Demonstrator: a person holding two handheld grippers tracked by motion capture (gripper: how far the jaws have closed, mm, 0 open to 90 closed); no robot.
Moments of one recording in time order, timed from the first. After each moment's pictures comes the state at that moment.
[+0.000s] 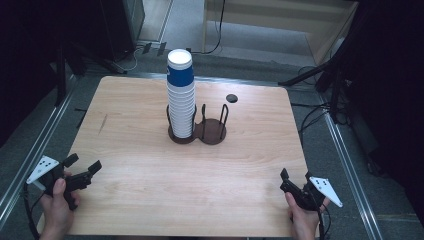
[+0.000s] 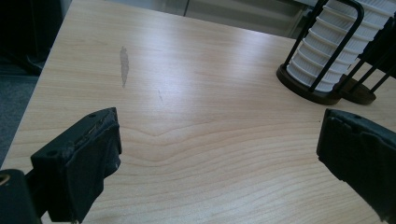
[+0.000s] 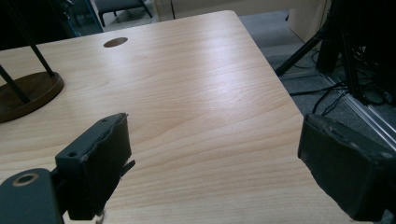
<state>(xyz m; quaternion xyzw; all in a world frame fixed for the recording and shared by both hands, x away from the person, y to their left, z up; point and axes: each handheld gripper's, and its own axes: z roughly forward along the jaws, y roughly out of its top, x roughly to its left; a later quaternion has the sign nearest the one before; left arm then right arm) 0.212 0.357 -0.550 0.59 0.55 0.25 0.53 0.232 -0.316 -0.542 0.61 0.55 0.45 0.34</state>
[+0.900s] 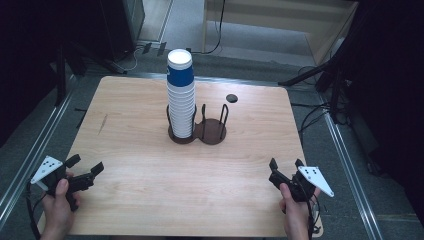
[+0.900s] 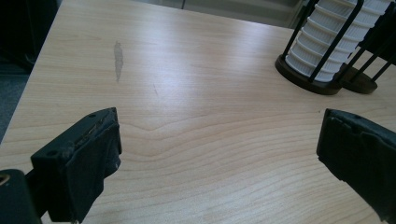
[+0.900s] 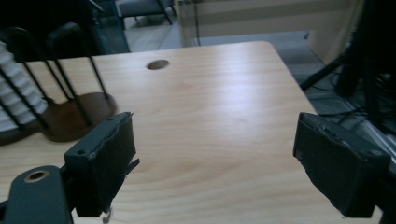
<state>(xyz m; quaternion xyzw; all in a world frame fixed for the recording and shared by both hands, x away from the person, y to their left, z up) 0.211 0.352 -0.551 0.61 0.55 0.25 0.52 0.238 -0.266 -0.491 0.56 0.58 0.47 0.35</state>
